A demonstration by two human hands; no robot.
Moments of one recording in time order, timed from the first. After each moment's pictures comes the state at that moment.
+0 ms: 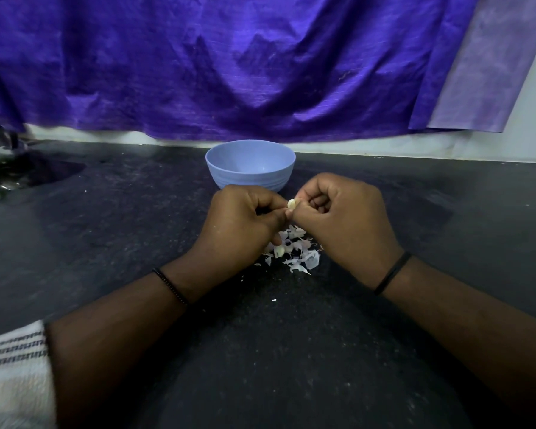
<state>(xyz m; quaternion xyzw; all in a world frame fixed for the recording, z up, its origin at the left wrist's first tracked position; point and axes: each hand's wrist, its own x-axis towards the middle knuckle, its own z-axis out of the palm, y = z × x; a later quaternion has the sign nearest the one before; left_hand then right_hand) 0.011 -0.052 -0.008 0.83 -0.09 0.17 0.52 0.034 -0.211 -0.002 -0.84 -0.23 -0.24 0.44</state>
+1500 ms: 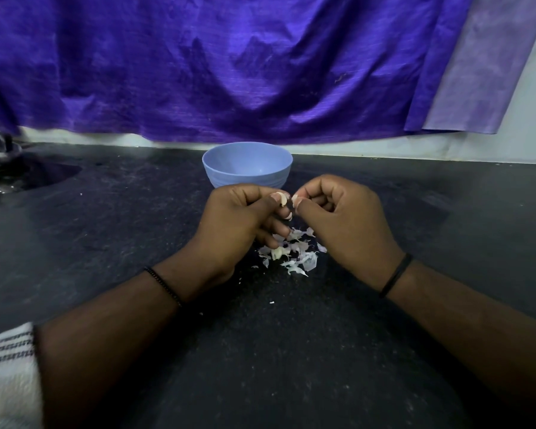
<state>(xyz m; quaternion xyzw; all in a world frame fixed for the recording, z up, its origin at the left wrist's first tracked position) 0.013 -0.056 -0.006 0.68 -0.07 0.09 0.72 0.036 -0.216 -0.005 -0.82 -0.22 -0.20 0.50</state>
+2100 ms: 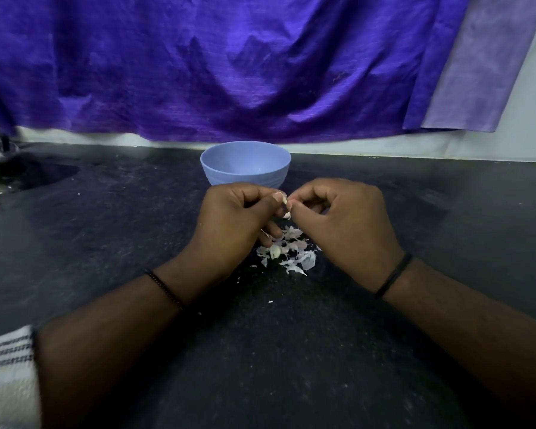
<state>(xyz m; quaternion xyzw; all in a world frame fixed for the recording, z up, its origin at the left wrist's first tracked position) 0.011 -0.055 -0.007 0.74 -0.08 0.16 0.64 0.029 -0.216 -0.002 -0.84 -0.23 -0.27 0.40</state>
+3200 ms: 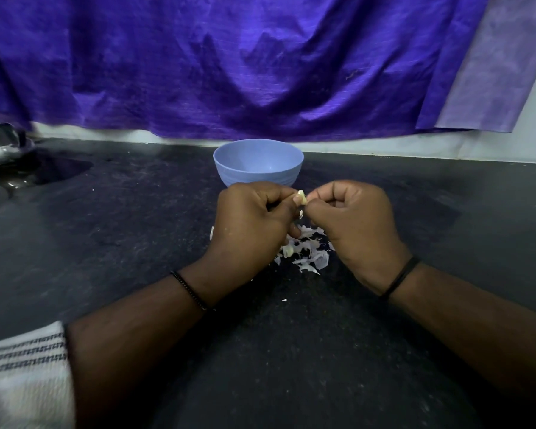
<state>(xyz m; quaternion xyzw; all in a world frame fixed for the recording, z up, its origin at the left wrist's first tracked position) 0.004 -0.060 -0.005 0.80 -0.10 0.23 0.55 0.029 -0.203 -0.004 -0.78 -0.16 -0.16 0.59</state>
